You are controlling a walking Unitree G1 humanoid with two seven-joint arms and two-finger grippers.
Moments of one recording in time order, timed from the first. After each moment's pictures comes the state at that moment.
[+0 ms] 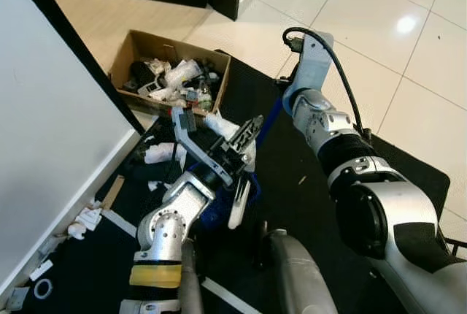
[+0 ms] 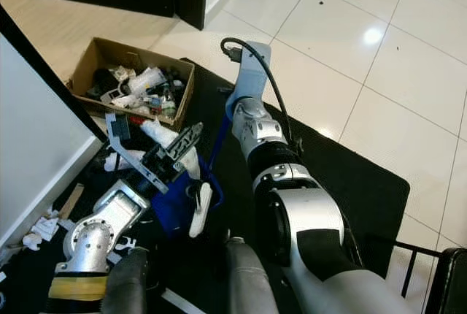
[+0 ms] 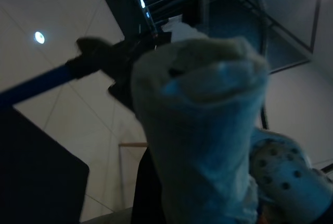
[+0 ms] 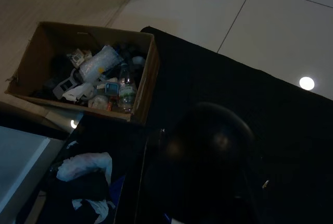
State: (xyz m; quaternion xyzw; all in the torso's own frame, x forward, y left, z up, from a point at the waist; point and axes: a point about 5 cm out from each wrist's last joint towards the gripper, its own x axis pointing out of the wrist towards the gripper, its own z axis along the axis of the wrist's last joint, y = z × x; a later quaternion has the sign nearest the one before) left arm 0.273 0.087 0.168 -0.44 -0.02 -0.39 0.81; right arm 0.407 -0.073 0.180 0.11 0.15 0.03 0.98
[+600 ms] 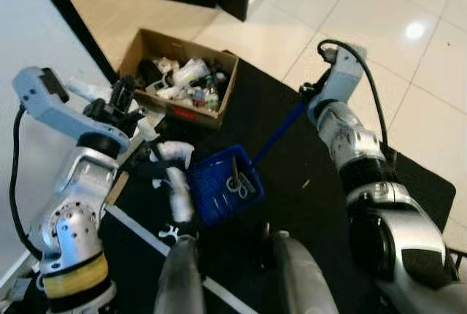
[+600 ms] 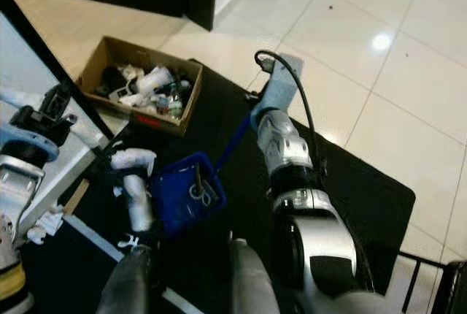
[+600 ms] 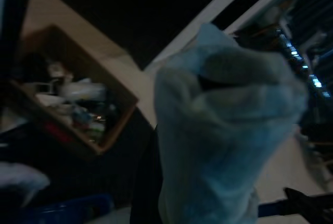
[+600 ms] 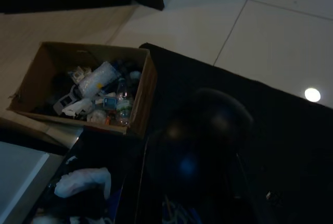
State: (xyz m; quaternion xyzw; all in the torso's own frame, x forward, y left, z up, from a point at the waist) left arm 0.270 0.214 0.222 -0.28 -0.08 -0.05 0.96; right arm 0.388 -0.130 0.158 0.14 0.11 0.00 0.98
